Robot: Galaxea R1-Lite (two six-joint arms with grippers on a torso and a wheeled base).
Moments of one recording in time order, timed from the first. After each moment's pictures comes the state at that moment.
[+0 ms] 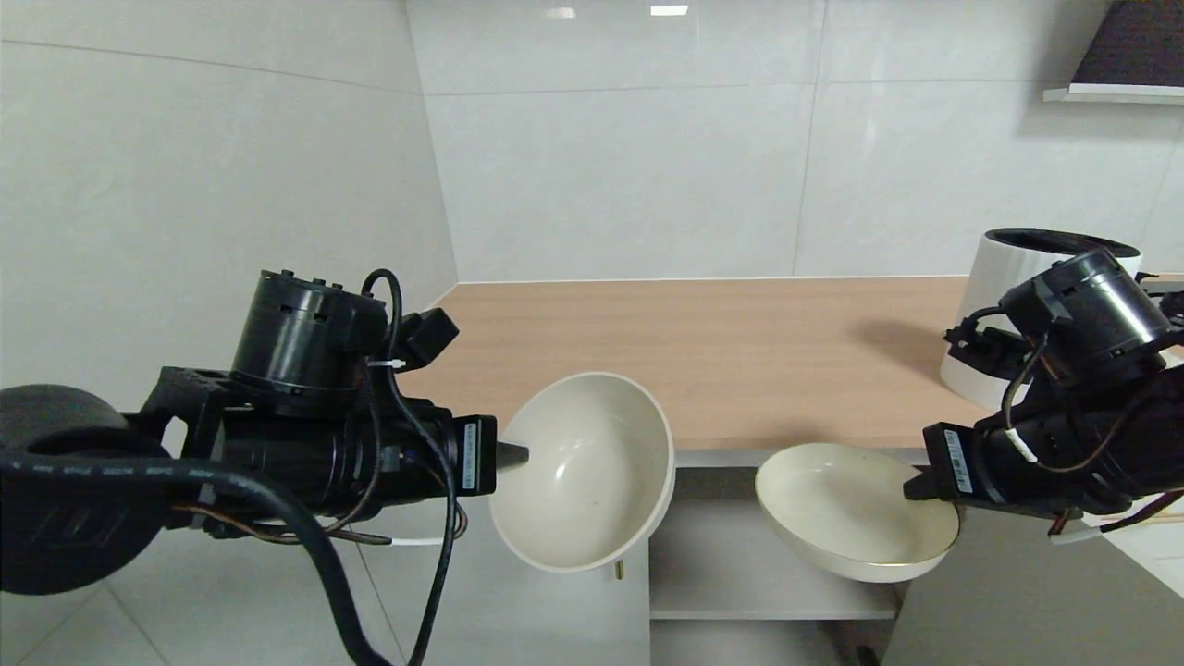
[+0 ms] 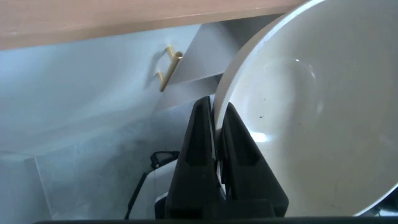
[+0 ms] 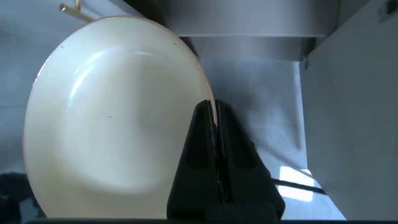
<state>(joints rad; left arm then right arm) -0.47 1.61 -0.90 -0.07 -0.18 -0.40 0.41 1.56 -1.07 0.44 0.01 0.45</state>
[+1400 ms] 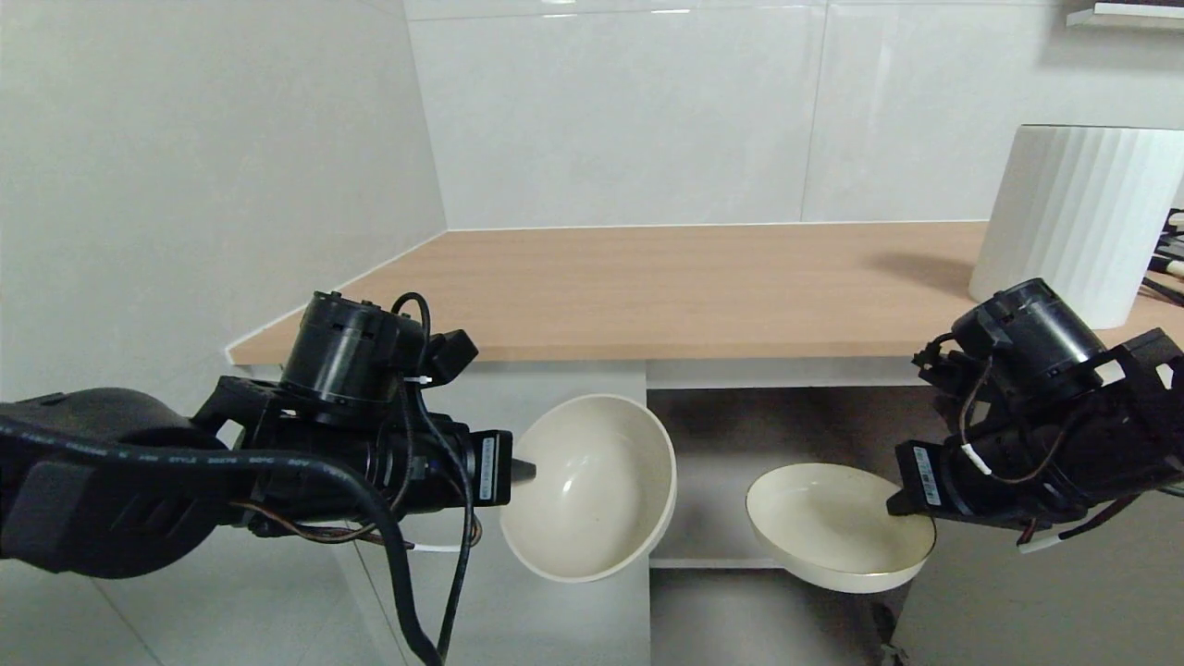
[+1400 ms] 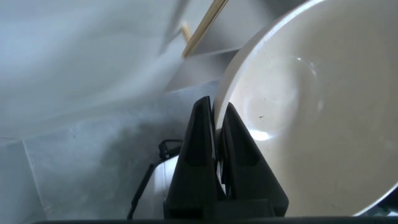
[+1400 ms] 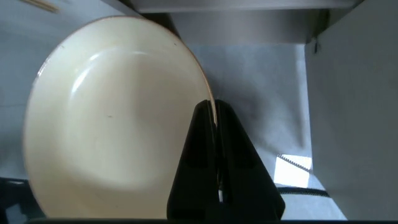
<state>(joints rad) -0.47 1.67 -0.91 -0.07 -0.18 -0.40 0.41 1.64 -1.06 0.41 0.00 0.45</state>
